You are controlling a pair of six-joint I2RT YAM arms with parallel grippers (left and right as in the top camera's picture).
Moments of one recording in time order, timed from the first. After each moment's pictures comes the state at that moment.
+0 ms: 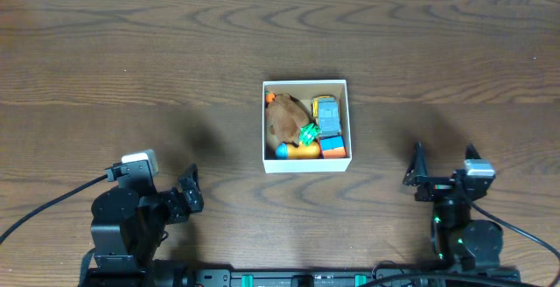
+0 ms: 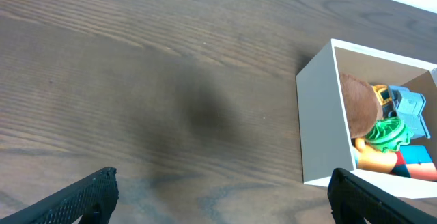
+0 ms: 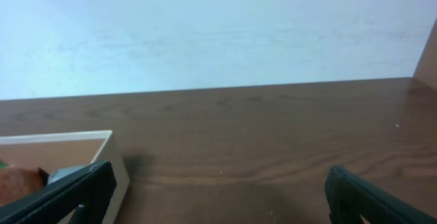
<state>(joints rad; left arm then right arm) -0.03 0.39 0.67 -0.90 0.05 -0.25 0.06 0.01 0.08 -0.09 0.06 0.11</state>
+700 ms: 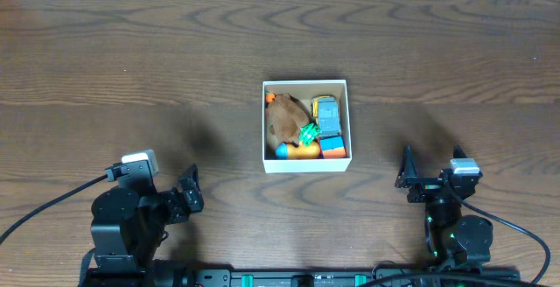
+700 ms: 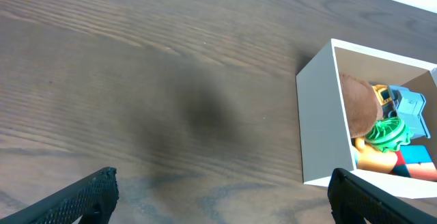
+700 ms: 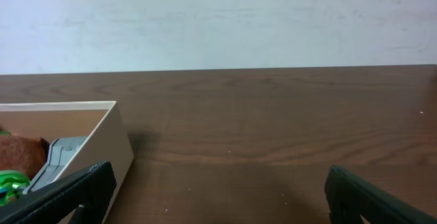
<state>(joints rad) -0.03 0.39 0.67 -0.90 0.05 -0.25 0.06 0.01 0.01 -0.07 0.02 0.10</state>
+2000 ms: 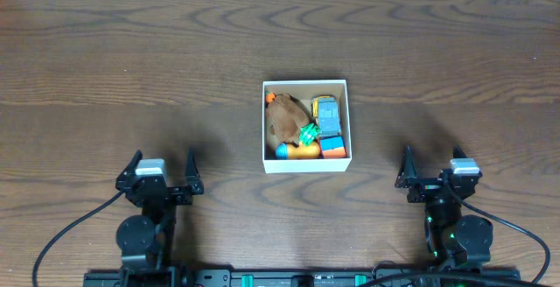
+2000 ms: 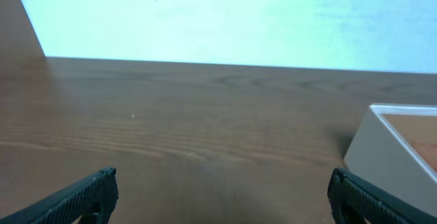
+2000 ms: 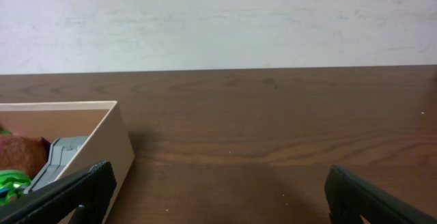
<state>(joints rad) 0.04 0.01 0.06 -0.17 0.02 -0.03 0.06 0.01 0.01 -0.07 0.01 0.10</state>
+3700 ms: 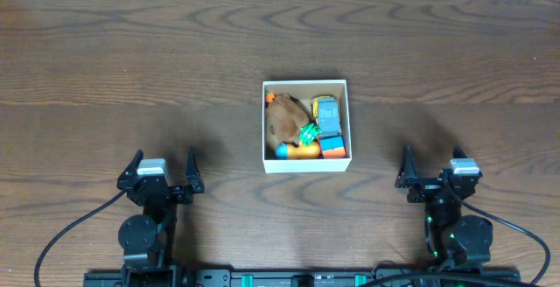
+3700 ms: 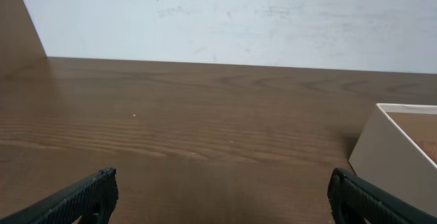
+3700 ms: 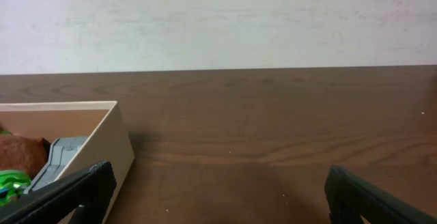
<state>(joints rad) 0.04 0.01 0.03 -0.13 0.02 -0.03 0.06 0.01 0.01 -0.07 0.01 0.10</state>
